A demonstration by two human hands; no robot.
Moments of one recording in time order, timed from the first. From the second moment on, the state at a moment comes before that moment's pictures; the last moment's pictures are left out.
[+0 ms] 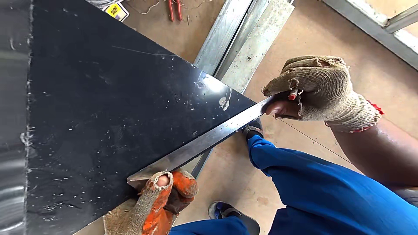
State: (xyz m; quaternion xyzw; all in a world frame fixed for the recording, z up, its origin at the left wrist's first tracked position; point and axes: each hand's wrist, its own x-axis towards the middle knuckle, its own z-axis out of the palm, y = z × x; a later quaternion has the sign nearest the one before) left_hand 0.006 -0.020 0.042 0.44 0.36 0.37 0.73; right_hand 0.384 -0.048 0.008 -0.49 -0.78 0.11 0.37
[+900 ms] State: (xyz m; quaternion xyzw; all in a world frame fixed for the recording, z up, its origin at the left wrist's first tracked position) left_hand -0.002 -0.007 0.031 0.39 0.35 0.36 0.77; right_hand 0.380 -0.045 0.009 -0.48 -0.78 0.07 0.39
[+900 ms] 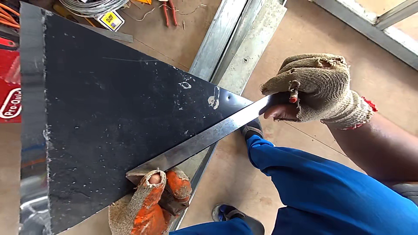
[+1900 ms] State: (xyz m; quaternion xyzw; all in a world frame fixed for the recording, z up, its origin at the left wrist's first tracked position) left_hand 0.004 0.002 0.018 0.39 0.38 0.33 0.77; right_hand 0.381 -0.012 0.031 -0.47 -0.71 0.47 0.24
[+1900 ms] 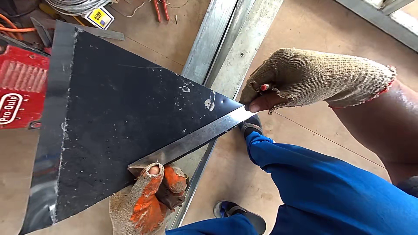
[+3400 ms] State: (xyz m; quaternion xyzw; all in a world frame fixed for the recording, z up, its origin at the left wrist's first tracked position) left_hand 0.012 -0.004 0.029 0.42 0.44 0.31 0.73; right_hand 0.376 -0.009 -0.029 -0.38 -0.63 0.63 0.25
